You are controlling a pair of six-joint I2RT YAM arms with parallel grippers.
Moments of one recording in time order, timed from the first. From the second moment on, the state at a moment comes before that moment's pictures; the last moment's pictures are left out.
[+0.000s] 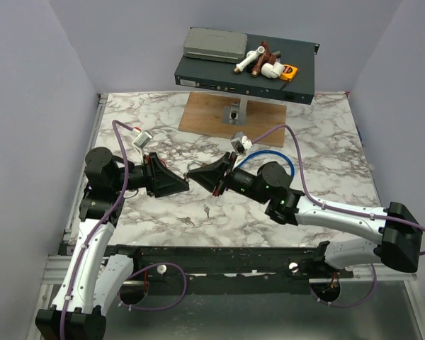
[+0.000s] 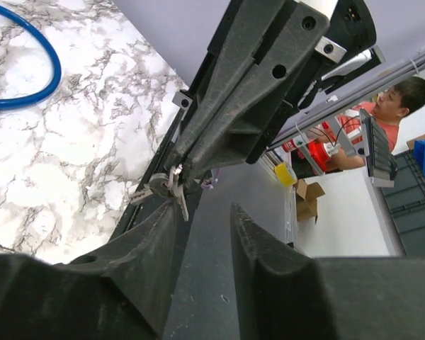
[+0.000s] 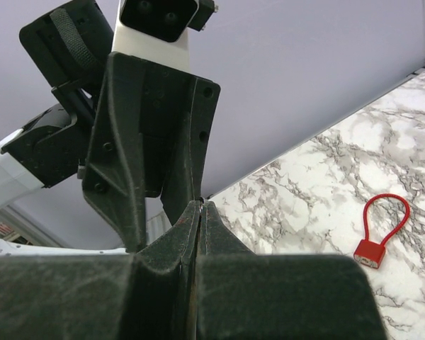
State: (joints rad) left arm -0.10 0.74 0.76 -0.06 1.28 -0.80; right arm 1.08 1.28 0.84 0.67 -0.10 0.46
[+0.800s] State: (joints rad) left arm -0.10 0.77 0.87 -0.35 1.22 -0.59; right arm 1.11 1.30 0.84 0.69 -0.08 0.46
